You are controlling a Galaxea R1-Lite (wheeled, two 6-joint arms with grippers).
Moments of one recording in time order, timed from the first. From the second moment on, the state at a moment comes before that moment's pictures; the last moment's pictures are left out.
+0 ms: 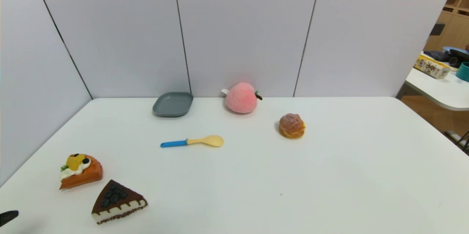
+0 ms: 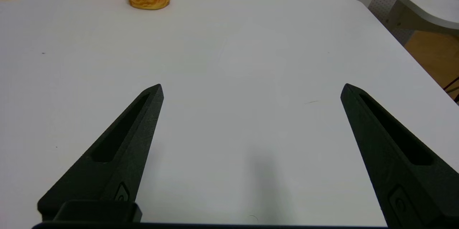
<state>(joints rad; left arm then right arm) -0.05 0.57 -0.41 0.24 -0.18 0.33 0.00 0.00 0.00 0.00 0.04 -0.12</state>
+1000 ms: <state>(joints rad) -0.35 1.56 -0.96 0.03 -0.38 0.60 0.00 0.00 0.00 0.00 0.04 -0.12</state>
